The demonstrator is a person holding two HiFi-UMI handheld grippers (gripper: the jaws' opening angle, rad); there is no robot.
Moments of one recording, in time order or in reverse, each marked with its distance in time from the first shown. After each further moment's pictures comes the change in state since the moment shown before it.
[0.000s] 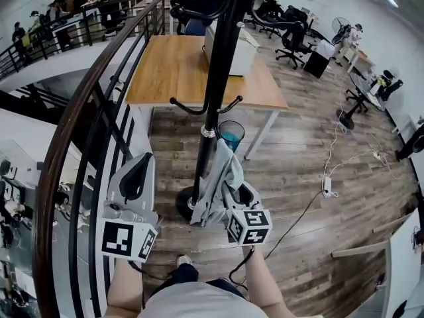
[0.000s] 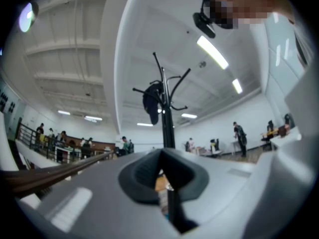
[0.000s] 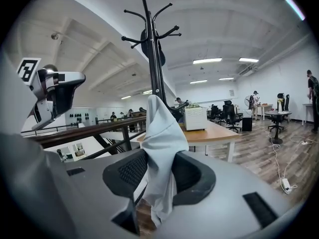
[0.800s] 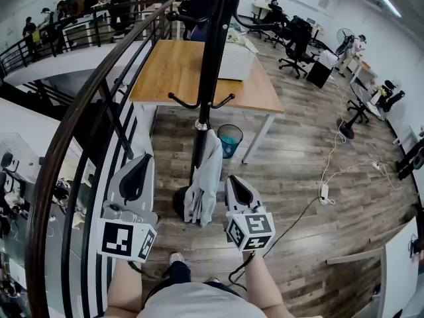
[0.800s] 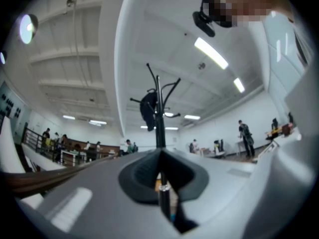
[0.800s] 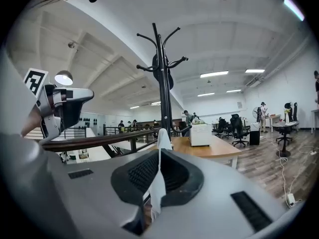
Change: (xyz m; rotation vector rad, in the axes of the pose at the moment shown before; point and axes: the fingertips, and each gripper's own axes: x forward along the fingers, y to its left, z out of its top) left arm -0.043 -0.048 0.027 0.018 -0.022 0.058; right arm -0.073 0.010 0.047 -0.070 -0.147 0.081
